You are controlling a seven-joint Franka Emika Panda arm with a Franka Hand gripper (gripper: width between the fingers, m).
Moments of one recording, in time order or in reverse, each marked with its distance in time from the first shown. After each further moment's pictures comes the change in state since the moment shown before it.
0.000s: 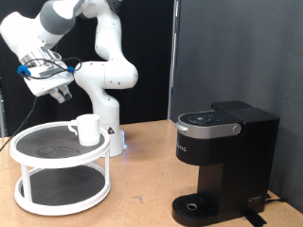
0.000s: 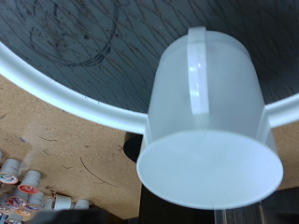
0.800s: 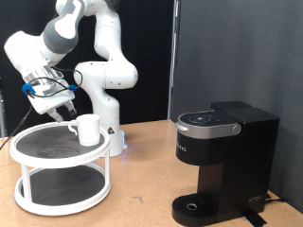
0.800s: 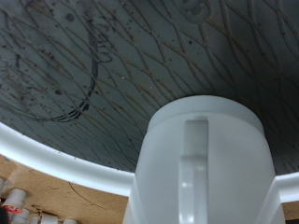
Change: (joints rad) arm 0.025 0.074 -0.033 -0.093 0.024 0.150 -0.127
